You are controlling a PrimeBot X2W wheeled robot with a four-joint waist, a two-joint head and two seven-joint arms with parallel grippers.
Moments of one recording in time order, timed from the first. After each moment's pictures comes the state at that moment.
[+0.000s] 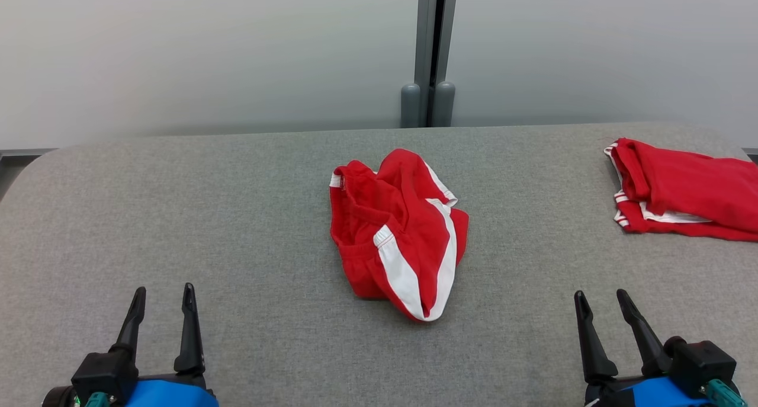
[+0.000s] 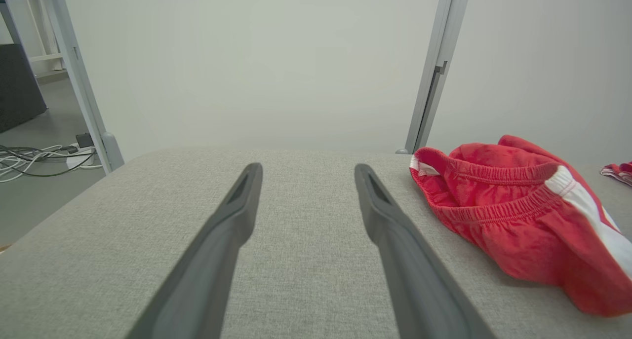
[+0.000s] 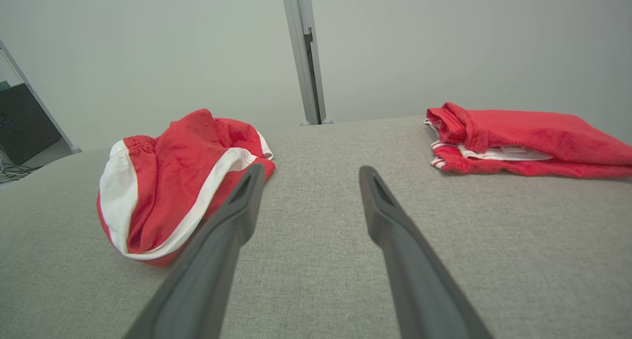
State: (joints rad) left arm 0.02 0.14 0.00 0.24 -0.20 -0.08 -0.26; right arm 0.04 -0.05 -0.01 0.18 0.20 0.13 -0.22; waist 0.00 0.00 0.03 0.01
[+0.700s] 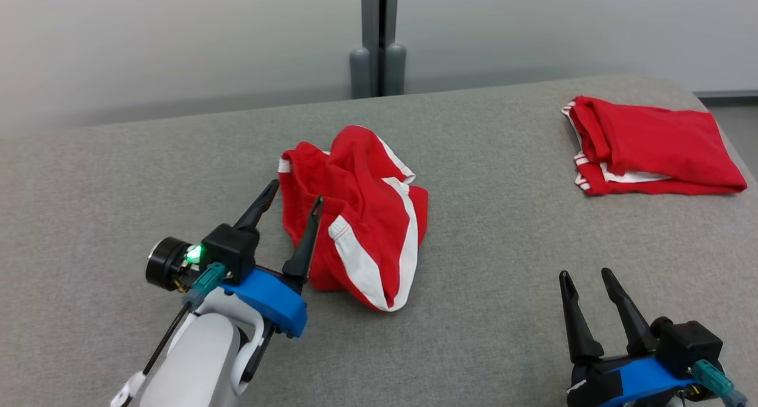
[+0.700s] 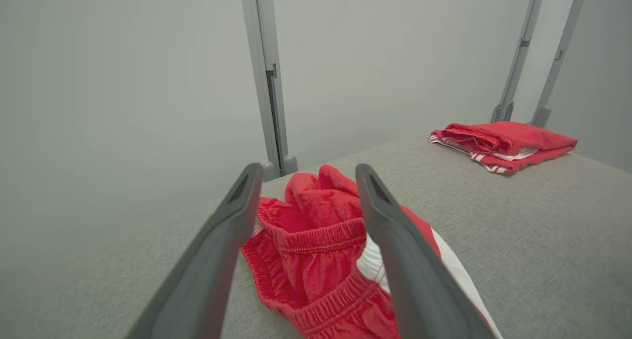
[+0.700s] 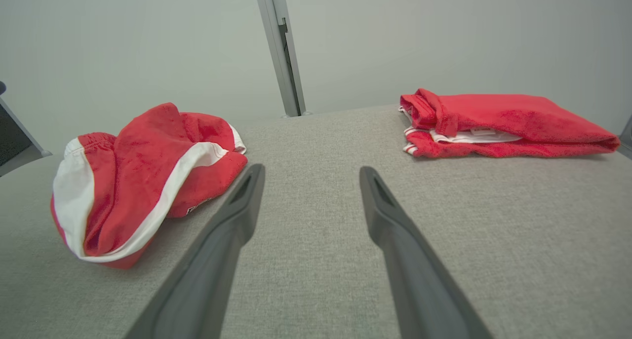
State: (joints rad) left arm -0.36 0.17 -0.38 0.39 -0.23 -0.13 -0.18; right arm -0.02 -0.05 0.03 0.20 0.21 0.13 -0.23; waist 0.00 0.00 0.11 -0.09
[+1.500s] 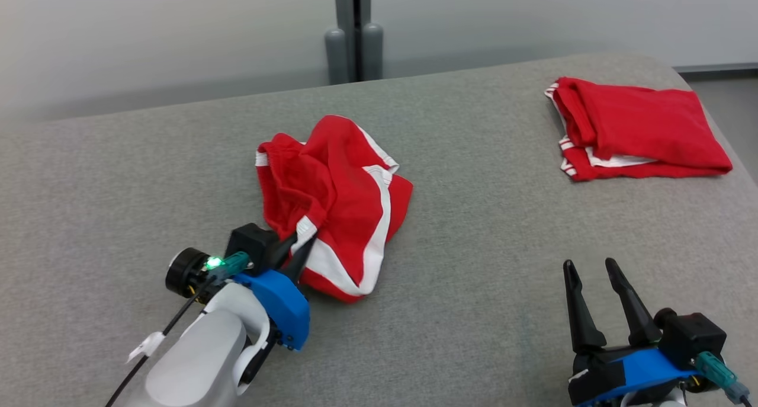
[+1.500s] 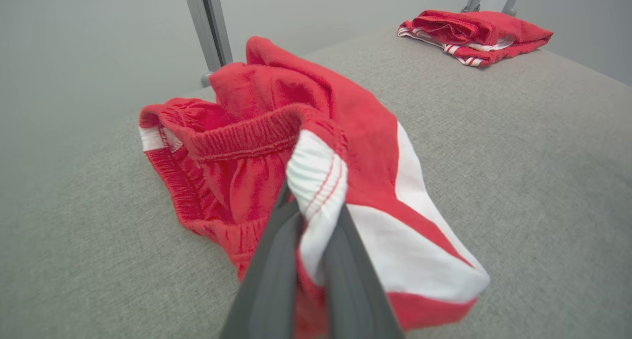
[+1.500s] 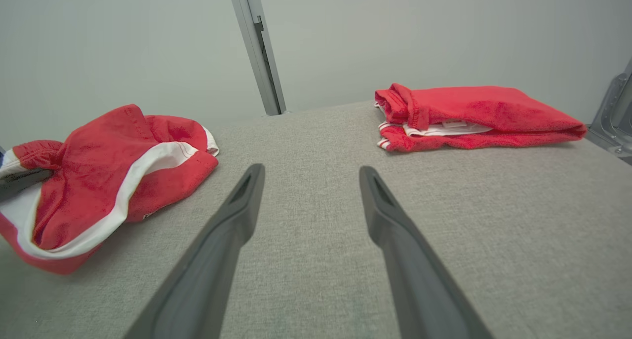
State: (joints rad) left arm -0.53 0.26 -0.74 0.65 -0.51 -0.12 -0.11; right arm -0.07 -0.05 0.02 0.24 0.22 0.13 -0.26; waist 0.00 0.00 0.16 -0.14
